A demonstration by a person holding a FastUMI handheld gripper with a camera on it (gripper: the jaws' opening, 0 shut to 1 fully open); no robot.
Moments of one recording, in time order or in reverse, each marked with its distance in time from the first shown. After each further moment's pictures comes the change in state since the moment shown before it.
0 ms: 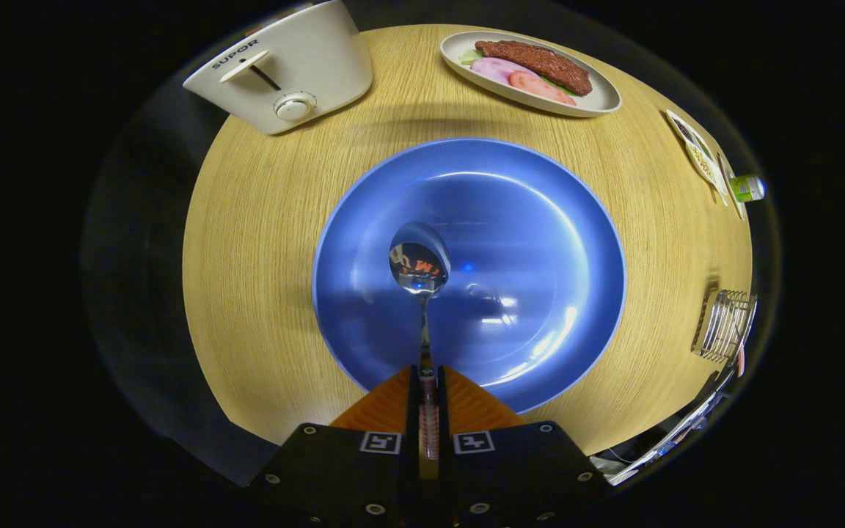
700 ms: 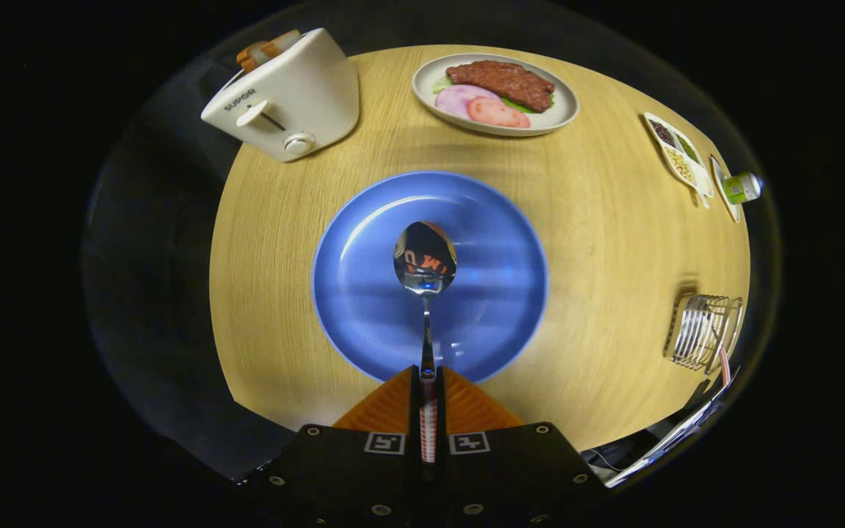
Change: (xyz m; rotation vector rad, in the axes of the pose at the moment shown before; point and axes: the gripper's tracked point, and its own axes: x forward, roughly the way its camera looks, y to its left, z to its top) arm -0.071 -0.070 -0.006 -0.004 -0.055 0.054
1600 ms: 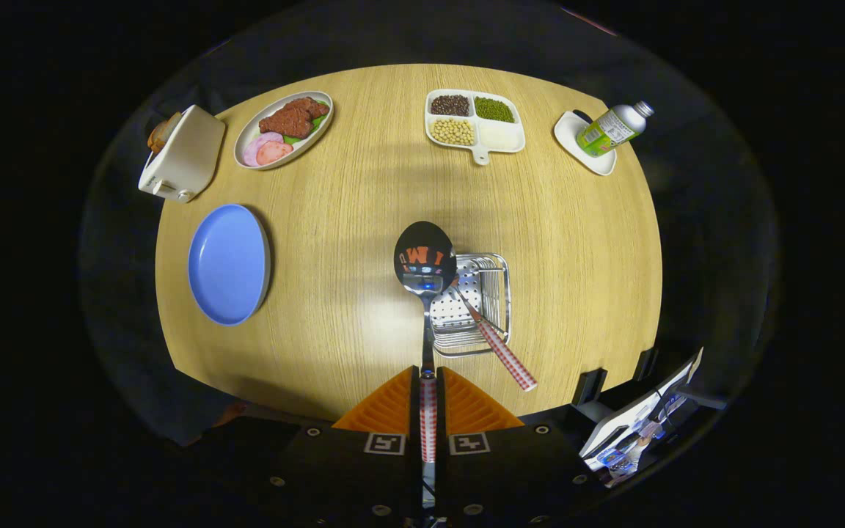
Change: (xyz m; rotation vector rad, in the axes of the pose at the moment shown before) arm -0.090 -0.264 -0.049 0.076 0.055 -0.170
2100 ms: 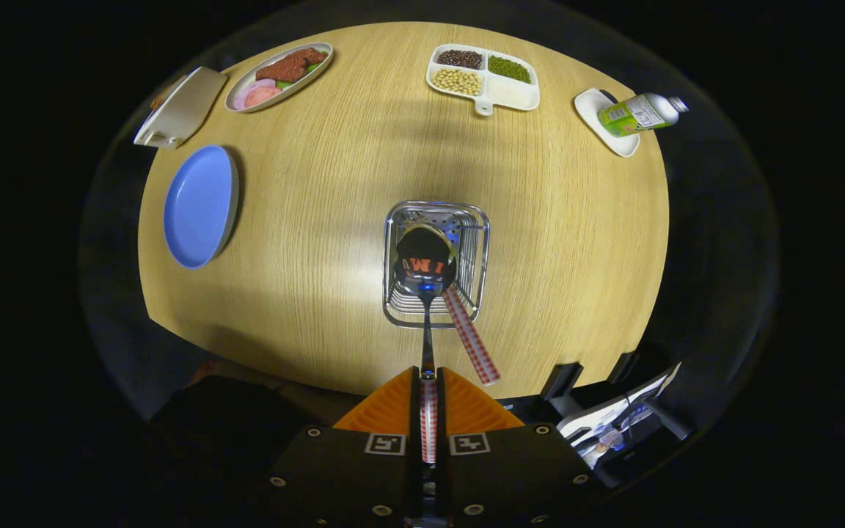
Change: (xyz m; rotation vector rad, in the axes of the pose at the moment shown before) arm 0.021 -0.033 -0.022 -0.183 0.188 -0.051
